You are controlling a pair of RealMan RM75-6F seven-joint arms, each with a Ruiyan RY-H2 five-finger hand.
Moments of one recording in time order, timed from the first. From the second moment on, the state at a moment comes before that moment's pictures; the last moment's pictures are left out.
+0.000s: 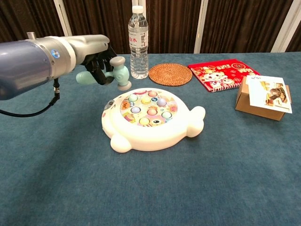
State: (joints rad) left arm -0.98 -1.66 -0.39 -1.69 0.50 1.26 0.95; right arm 0.10 -1.09 0.05 -1.69 -1.42 1.36 0.04
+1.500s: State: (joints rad) left arm -1.09 -1.77 -0.35 -1.51 0.47 1.23 0.97; right arm 0.10 -1.09 0.05 -1.69 -1.41 1.35 0.05
